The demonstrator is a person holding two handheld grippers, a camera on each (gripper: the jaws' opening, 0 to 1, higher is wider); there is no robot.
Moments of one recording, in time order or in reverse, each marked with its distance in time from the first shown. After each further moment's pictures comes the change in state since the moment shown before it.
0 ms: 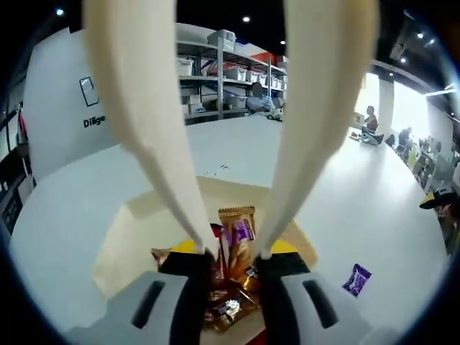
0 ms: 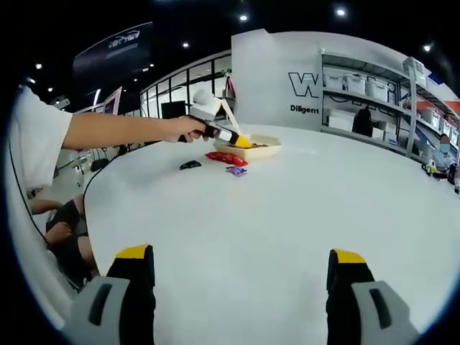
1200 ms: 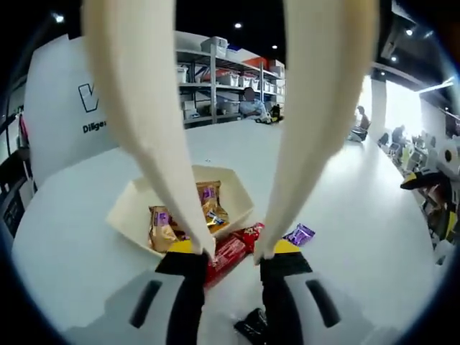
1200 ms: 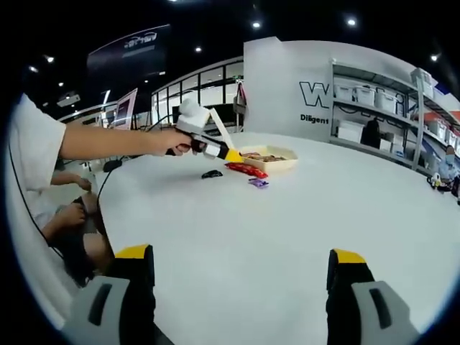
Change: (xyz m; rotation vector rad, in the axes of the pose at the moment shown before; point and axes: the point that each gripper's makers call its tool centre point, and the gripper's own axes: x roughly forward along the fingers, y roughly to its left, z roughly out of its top) left arm -0.077 -0.040 -0.037 0.010 -0.010 -0.035; right arm -0.015 0.038 0.014 -0.046 -0.038 0.040
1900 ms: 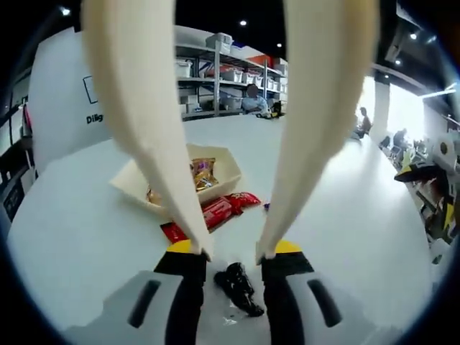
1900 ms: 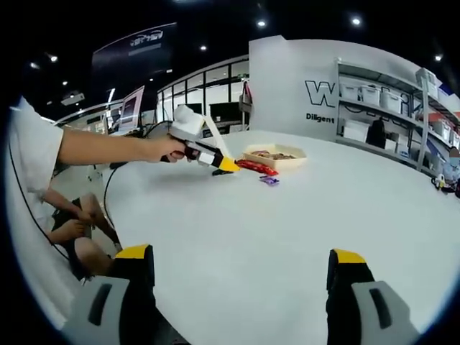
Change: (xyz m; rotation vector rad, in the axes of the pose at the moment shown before) left arm -0.027 -0.010 -0.037 -0.063 0.020 0.016; right arm -0.003 0.017 -0.004 -0.011 0.011 0.031
